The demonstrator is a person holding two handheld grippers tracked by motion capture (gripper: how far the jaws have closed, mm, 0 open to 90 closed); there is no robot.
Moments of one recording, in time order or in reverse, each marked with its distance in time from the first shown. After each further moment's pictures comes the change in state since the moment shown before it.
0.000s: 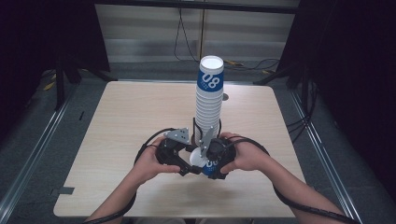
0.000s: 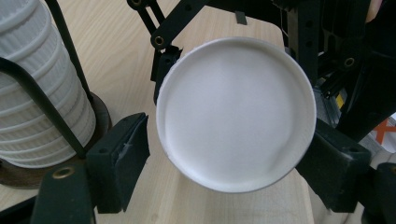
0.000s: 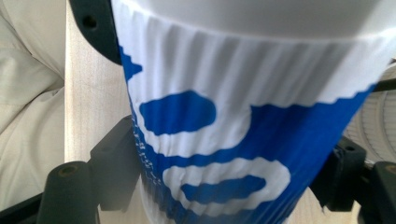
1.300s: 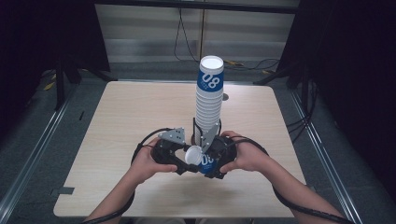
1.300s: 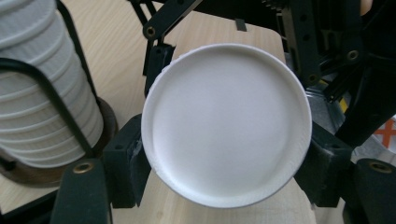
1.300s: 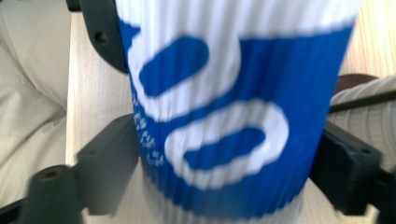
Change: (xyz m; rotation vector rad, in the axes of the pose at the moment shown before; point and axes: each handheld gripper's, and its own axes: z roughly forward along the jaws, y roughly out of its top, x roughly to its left) left arm -0.001 -0.005 -0.012 -0.030 0.016 0.019; right arm -0.001 -0.004 -0.003 -0.120 -0.010 0.064
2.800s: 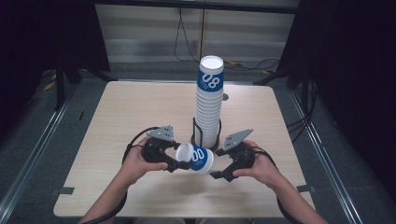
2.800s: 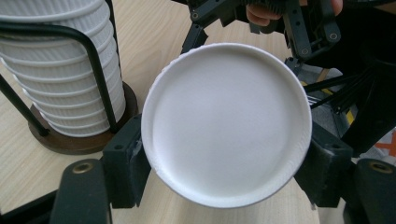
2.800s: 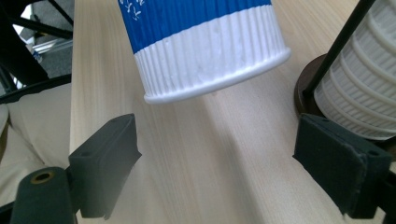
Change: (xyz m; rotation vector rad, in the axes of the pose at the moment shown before) left arm 0.005 -0.016 -0.020 -0.033 0.039 -0.064; right arm 0.002 -0.068 0.009 -0.363 -0.027 0.249
